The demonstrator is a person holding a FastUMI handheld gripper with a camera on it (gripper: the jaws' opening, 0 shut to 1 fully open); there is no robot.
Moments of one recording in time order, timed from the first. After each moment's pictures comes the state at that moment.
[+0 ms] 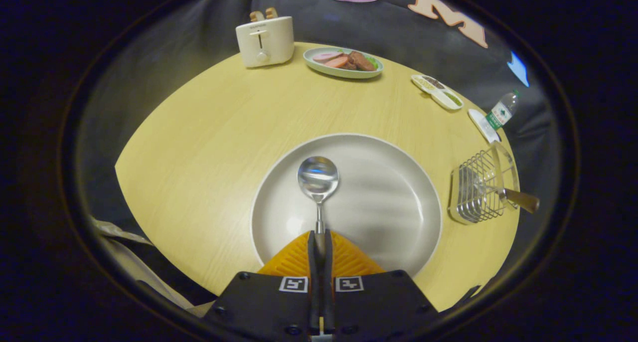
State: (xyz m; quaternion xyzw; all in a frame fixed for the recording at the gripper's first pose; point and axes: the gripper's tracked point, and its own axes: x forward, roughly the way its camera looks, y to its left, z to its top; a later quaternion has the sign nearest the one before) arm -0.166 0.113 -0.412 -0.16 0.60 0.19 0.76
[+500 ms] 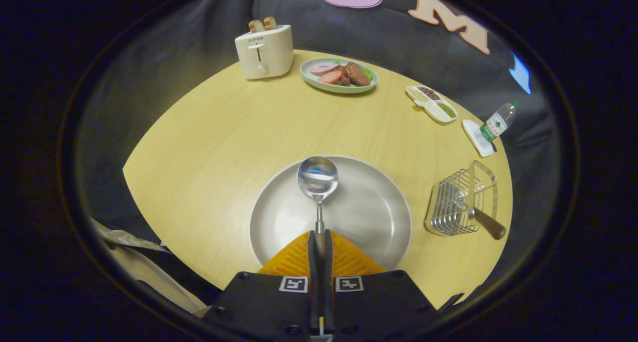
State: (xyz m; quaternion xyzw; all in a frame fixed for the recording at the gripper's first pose) arm -0.141 0.102 -0.376 -0.15 0.59 0.20 0.77
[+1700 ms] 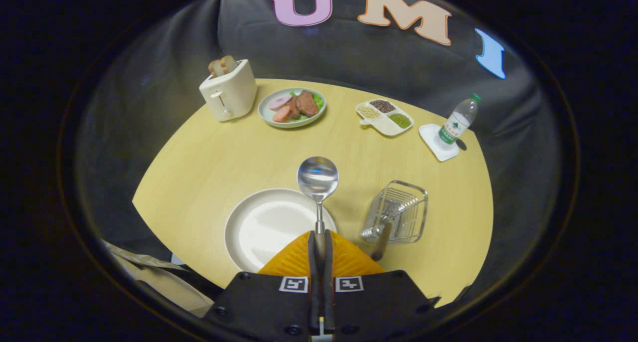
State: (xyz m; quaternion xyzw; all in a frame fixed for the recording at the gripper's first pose) arm -0.067 0.013 -0.306 -0.10 0.57 0.15 0.80
